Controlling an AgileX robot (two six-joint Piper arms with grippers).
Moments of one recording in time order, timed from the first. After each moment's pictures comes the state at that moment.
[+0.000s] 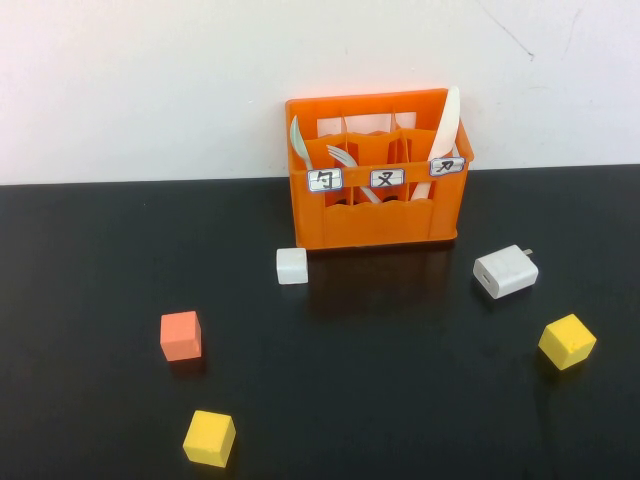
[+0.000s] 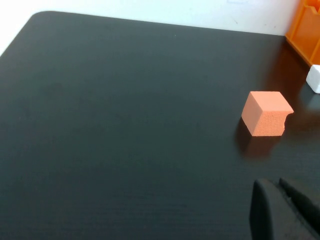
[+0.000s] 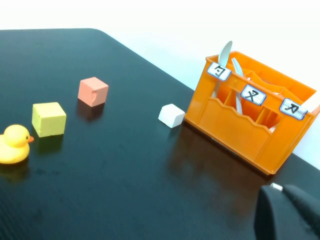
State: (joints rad) right arm 0.07 0.14 -0.22 1.04 0.69 -1.36; left arm -0.06 -0.01 0.02 0.00 0.35 -0.18
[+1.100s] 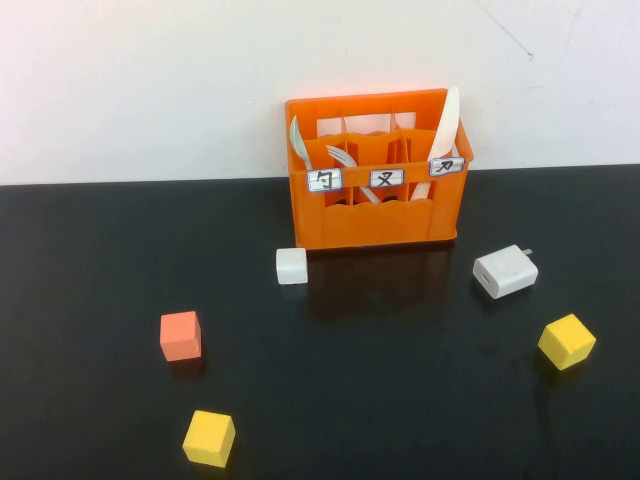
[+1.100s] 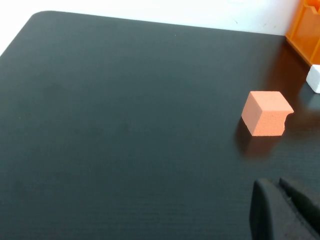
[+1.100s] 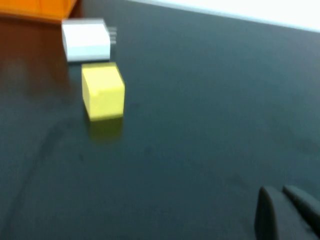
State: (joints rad) right arm 0.00 -0.01 0.01 0.00 0.45 -0.17; left arm -0.06 -0.01 0.02 0.00 0.35 -0.18
